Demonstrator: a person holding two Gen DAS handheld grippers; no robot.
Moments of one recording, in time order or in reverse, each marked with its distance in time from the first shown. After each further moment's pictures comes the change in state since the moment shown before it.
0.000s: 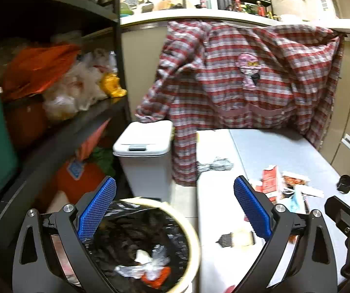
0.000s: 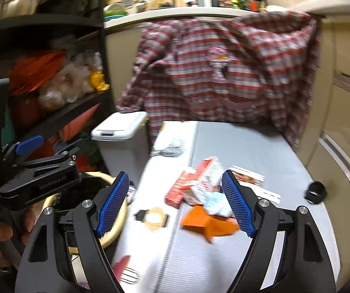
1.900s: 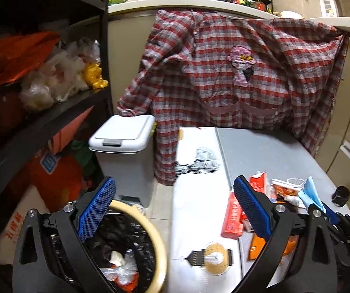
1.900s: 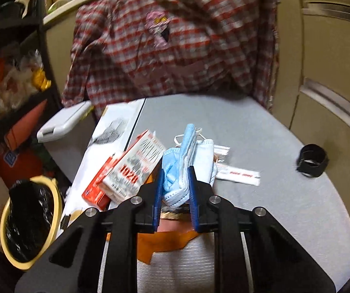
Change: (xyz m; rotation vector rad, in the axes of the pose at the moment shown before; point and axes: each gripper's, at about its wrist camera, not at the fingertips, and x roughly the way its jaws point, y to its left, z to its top) left arm 0.048 -0.037 0.001 -0.050 0.027 -0.059; right arm 0.098 -0.096 -0.041 0.172 0.067 -0.148
